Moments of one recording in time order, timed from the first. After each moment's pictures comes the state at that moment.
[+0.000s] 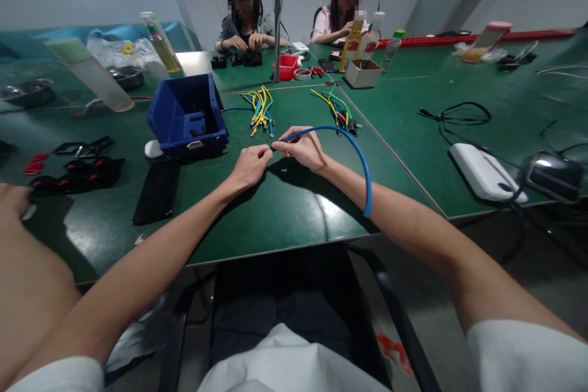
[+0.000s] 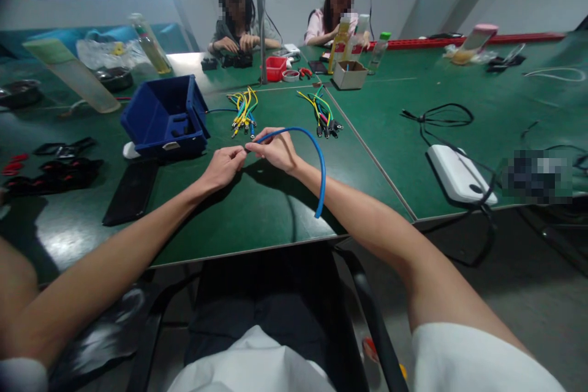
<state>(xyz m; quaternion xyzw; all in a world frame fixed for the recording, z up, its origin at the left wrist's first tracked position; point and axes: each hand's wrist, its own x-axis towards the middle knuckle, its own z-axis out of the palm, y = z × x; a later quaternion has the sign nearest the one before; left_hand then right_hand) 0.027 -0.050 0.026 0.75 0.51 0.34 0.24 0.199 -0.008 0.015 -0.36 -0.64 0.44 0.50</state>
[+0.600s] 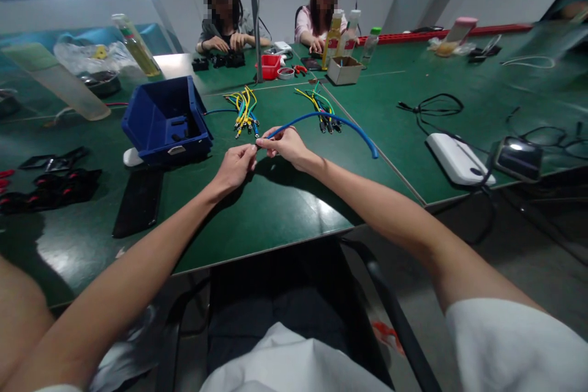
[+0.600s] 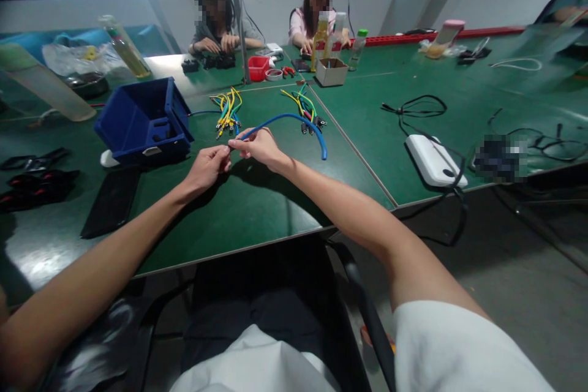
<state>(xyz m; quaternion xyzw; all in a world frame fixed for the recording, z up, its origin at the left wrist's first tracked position) 0.027 -0.049 0.022 0.70 0.46 0.40 0.37 0.197 -0.012 0.024 -0.36 -0.61 0.52 0.47</state>
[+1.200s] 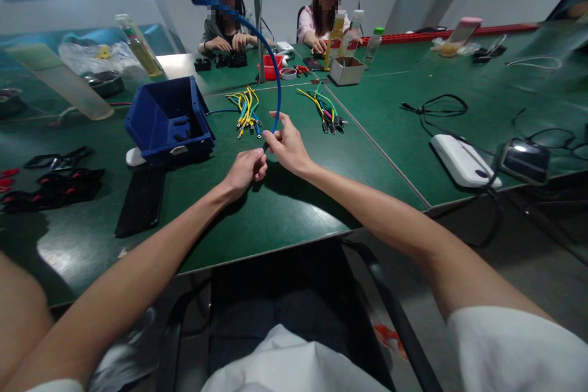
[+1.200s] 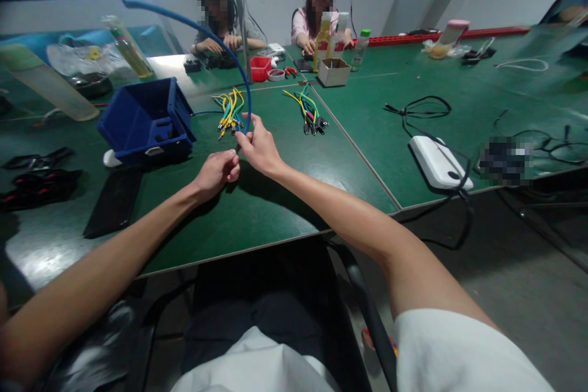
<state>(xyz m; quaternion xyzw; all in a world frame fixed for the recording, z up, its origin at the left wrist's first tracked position) 0.047 -0.065 0.026 0.56 0.42 0.41 0.59 0.193 -0.026 0.029 -0.42 -0.67 0.36 0.49</state>
